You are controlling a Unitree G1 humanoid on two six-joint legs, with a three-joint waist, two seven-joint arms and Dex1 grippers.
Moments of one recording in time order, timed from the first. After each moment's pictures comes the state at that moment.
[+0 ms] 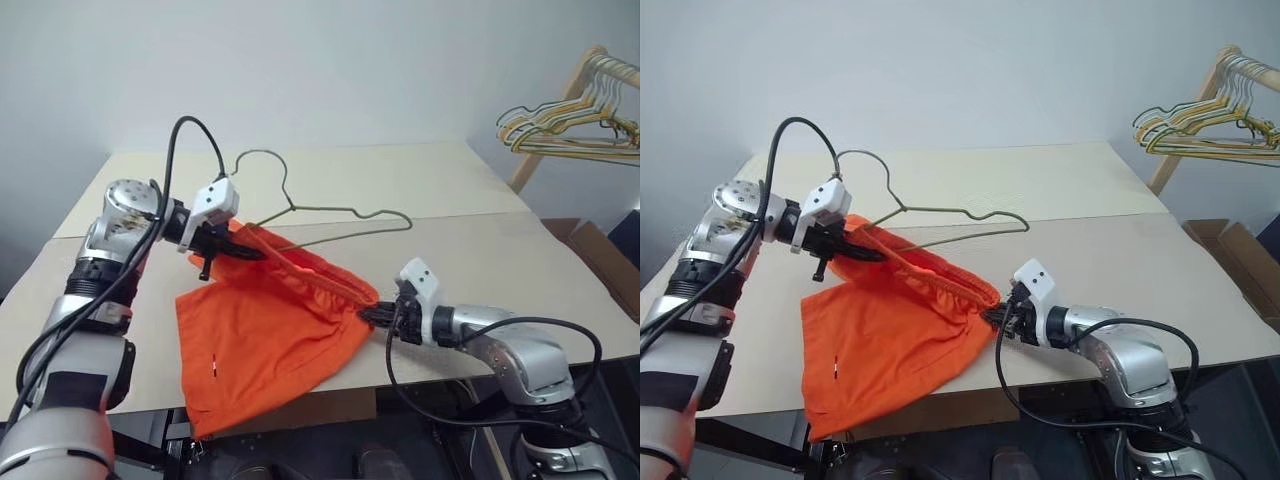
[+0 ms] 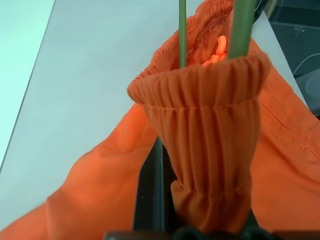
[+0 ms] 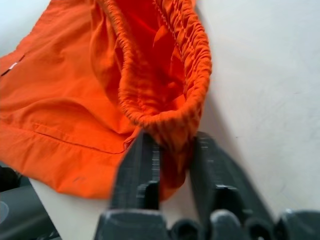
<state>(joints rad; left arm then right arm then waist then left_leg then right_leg) -0.95 0.72 -0.23 0.60 -0.15 0.16 -1.58 -0.27 -0.49 0.08 -0.34 0.40 0.95 0.76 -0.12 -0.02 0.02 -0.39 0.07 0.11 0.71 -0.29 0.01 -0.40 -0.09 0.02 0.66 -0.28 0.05</state>
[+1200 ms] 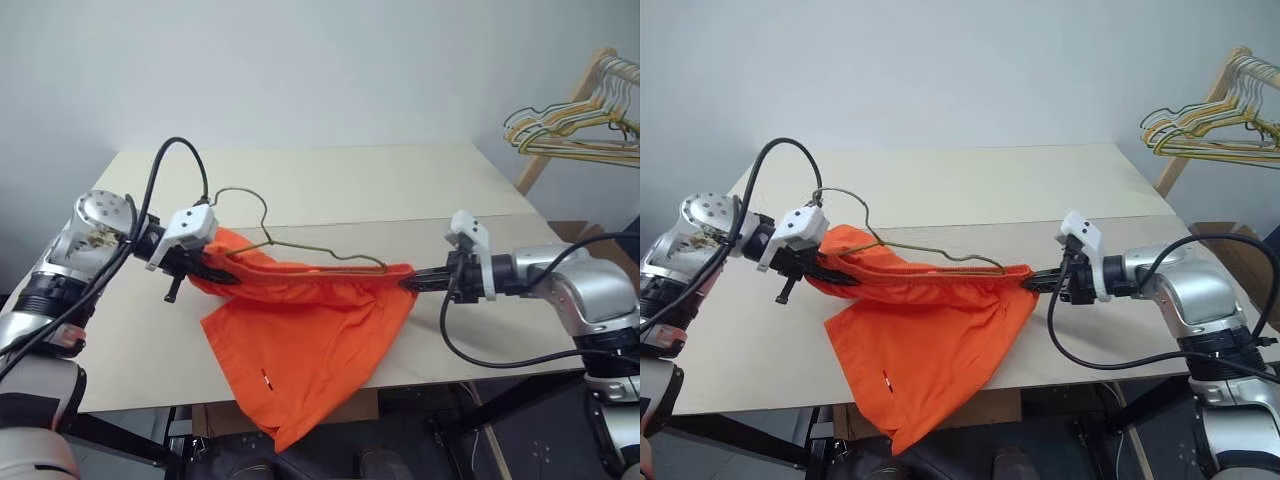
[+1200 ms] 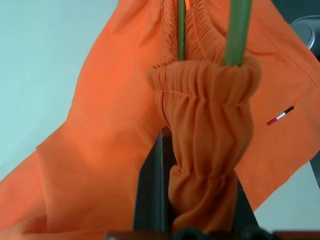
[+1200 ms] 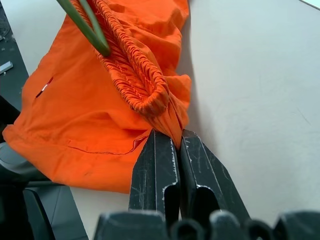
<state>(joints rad) -0.84 0.94 -0.39 0.49 -0.27 0.09 -1.61 -0.57 -0.85 0.12 -0.01 0.48 0.86 1.14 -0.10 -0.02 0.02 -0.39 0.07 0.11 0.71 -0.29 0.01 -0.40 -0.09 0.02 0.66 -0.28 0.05</state>
